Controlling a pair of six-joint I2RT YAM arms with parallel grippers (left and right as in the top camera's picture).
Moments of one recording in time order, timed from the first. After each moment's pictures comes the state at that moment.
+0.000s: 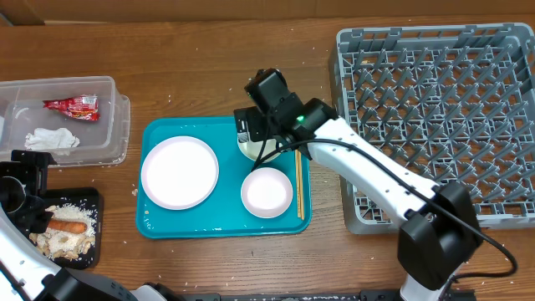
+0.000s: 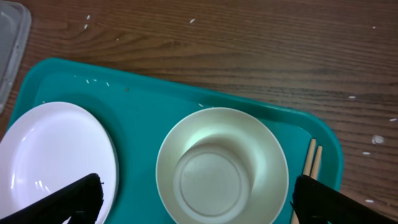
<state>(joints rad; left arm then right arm) 0.89 1.49 1.42 -1.26 0.28 -0.64 0.71 1.89 1.57 -0.66 0.07 0.47</state>
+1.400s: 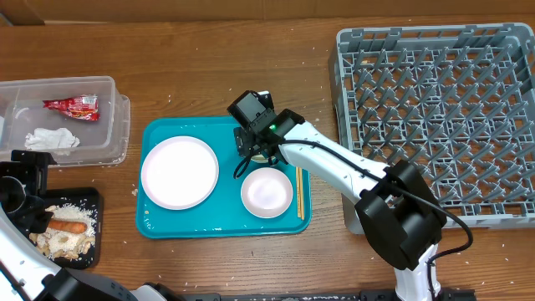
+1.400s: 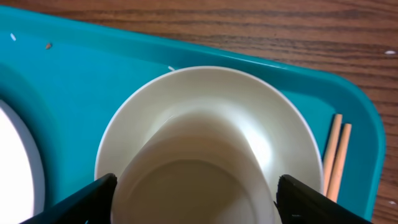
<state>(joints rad) 0.89 1.49 1.42 -1.26 0.28 -0.64 0.76 2.06 1.57 -0.68 0.19 0.51</state>
